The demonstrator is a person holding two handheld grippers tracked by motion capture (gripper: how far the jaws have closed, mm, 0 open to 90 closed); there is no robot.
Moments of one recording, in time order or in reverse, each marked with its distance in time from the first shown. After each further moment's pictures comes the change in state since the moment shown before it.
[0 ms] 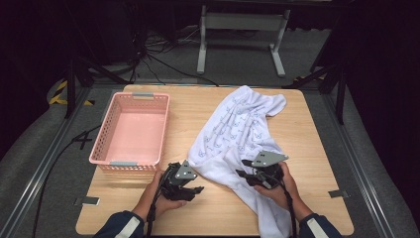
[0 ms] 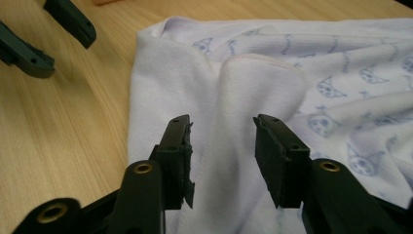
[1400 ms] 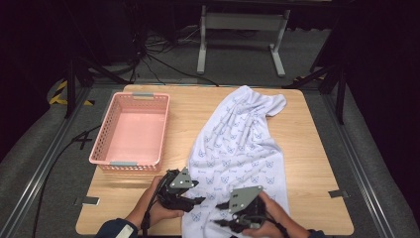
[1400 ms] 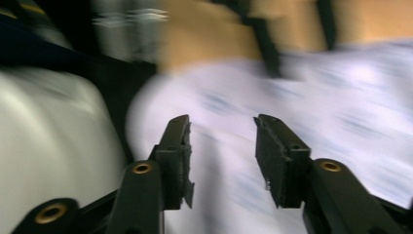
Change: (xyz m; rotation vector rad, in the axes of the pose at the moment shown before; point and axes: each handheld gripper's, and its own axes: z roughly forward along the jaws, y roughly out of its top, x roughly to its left) left arm -0.018 0.001 -0.006 -0.028 -0.093 0.055; right arm 0.090 0.017 -0.024 0.085 0.354 -0.229
